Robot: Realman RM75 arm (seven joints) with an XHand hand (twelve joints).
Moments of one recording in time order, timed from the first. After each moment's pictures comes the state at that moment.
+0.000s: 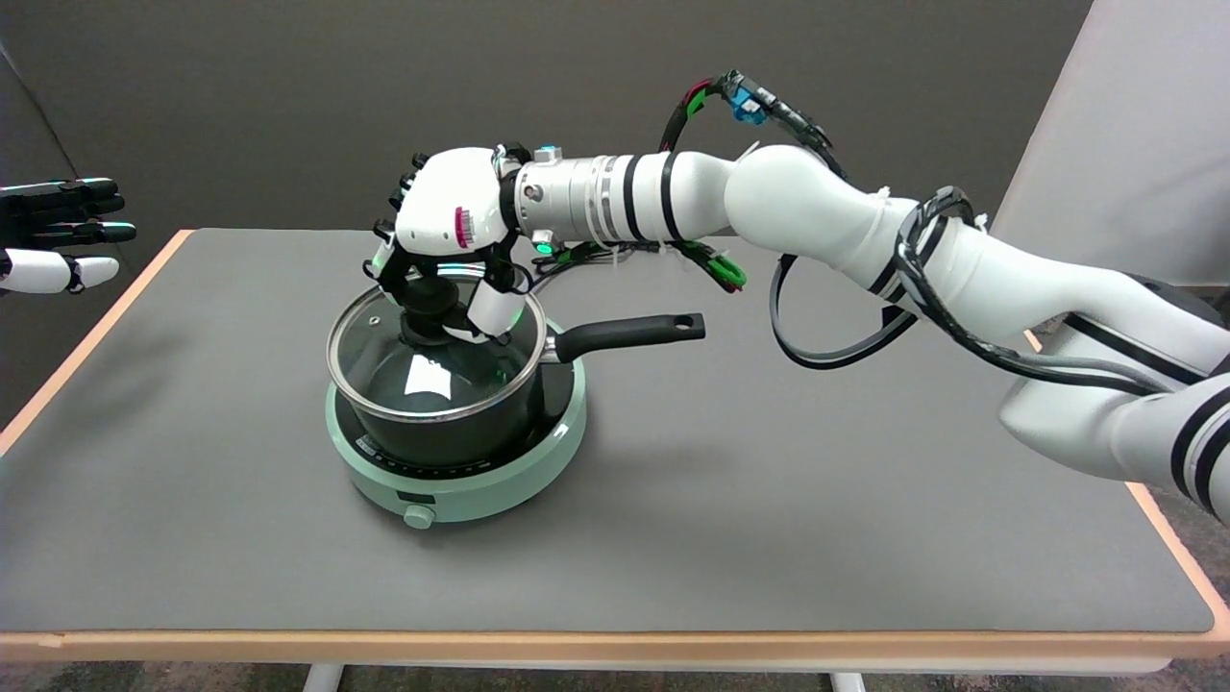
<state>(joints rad) 1.13 -1.13 -2.59 1.30 1.51 -0.47 -0.79</state>
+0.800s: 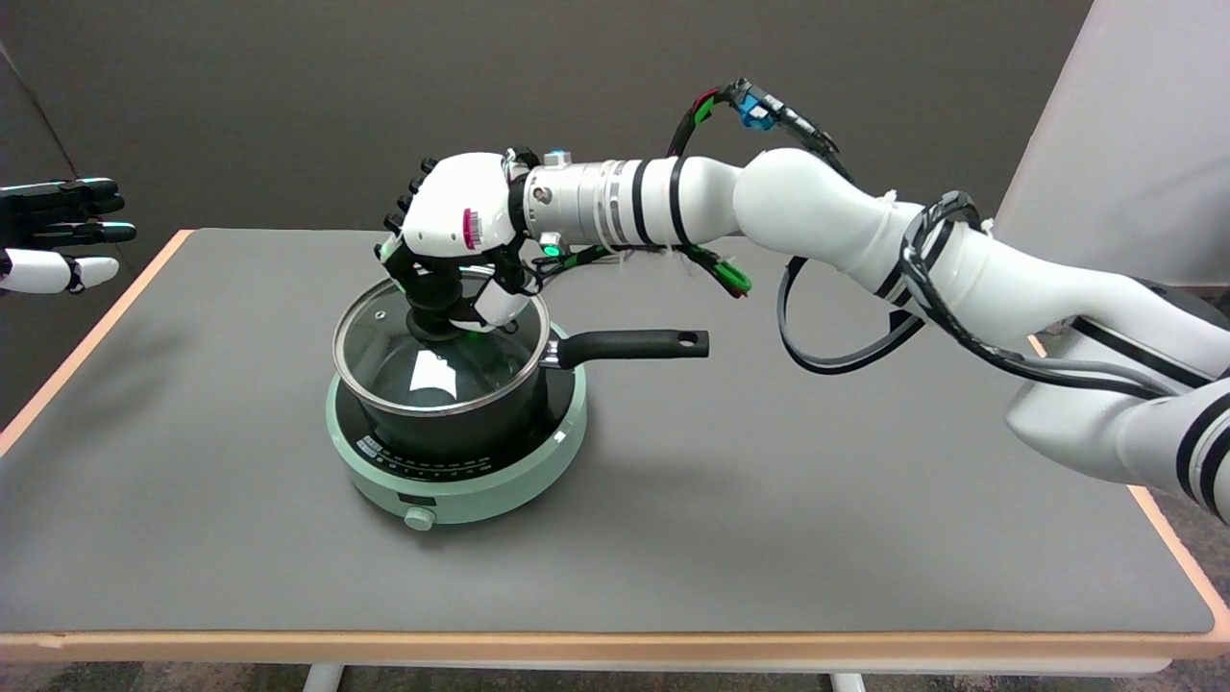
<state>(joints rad) 1.12 -1.11 -2.59 1.30 1.55 -0.46 -0.79</state>
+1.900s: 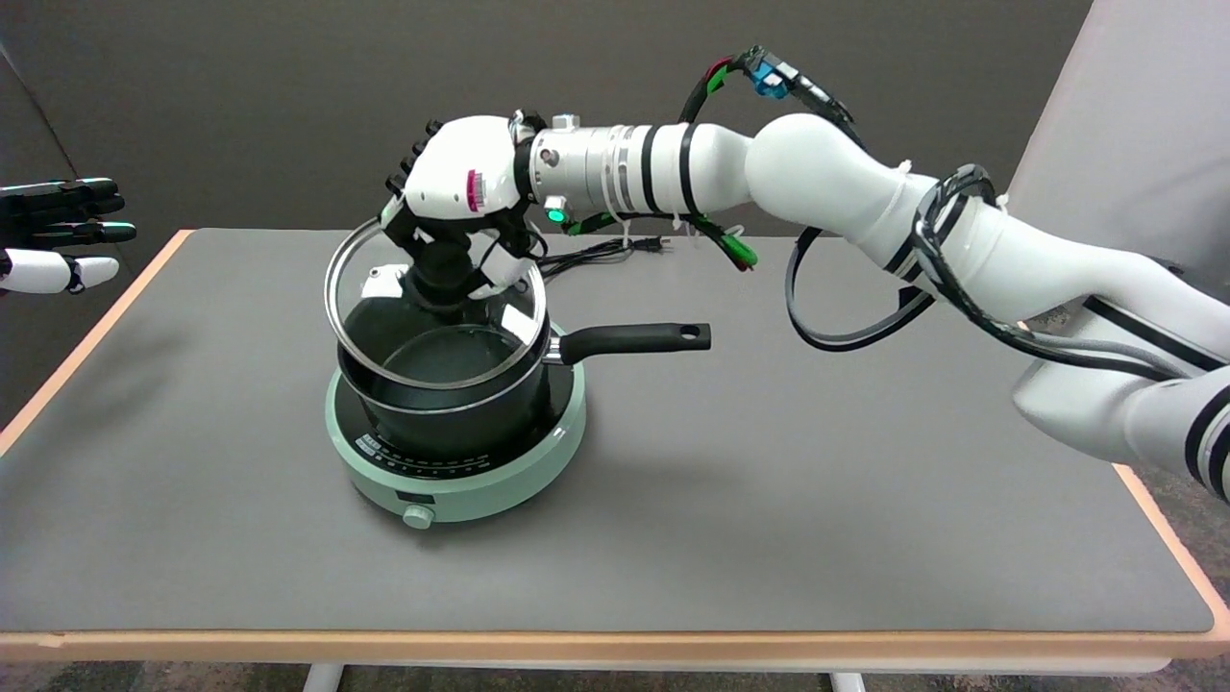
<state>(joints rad) 1.17 -1.09 -2.59 1.28 1.60 -0.45 -0.79</state>
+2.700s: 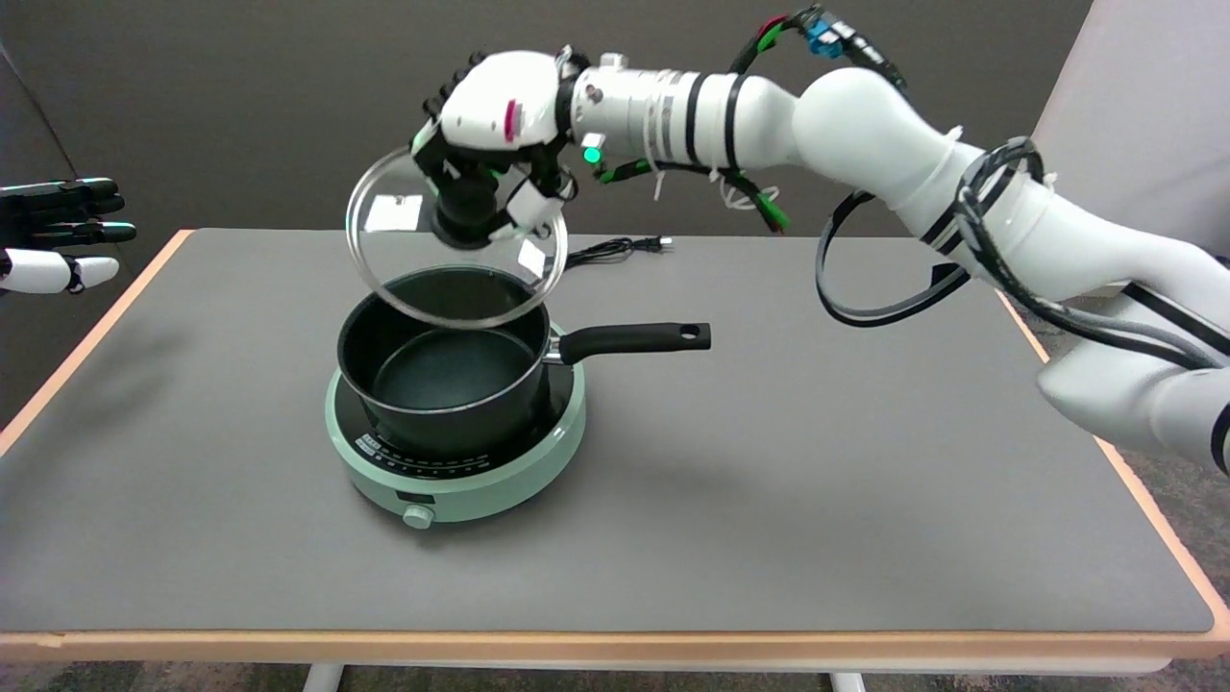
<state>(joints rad) 1.19 -1.03 -2.53 1.28 1.66 -0.43 -0.78</state>
